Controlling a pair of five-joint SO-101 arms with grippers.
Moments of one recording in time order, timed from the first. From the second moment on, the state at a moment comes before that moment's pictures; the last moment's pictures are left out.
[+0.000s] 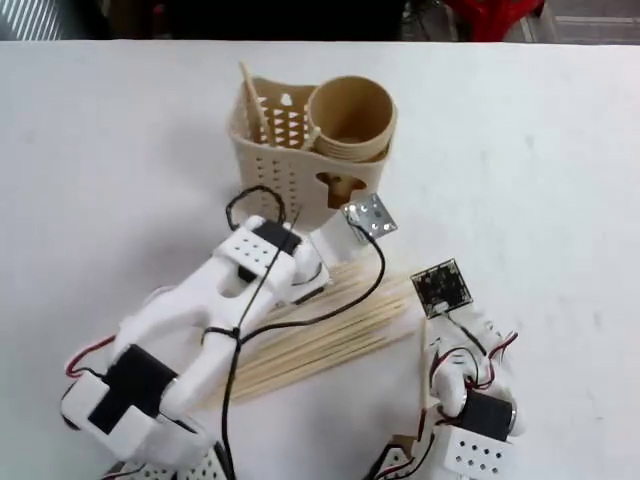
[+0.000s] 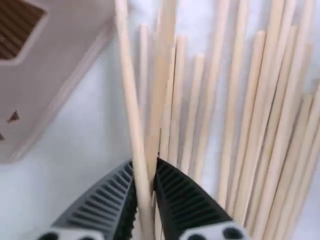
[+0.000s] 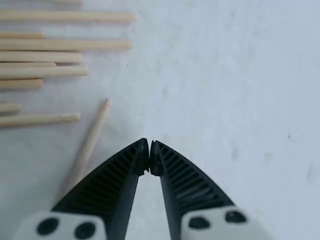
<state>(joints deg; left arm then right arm) 26.2 0.0 32.5 54.0 -28.0 14.3 -102.8 95.6 68.0 41.5</state>
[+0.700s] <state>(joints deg) 31.2 0.0 28.5 64.4 -28.0 14.3 -102.8 95.6 68.0 41.5</state>
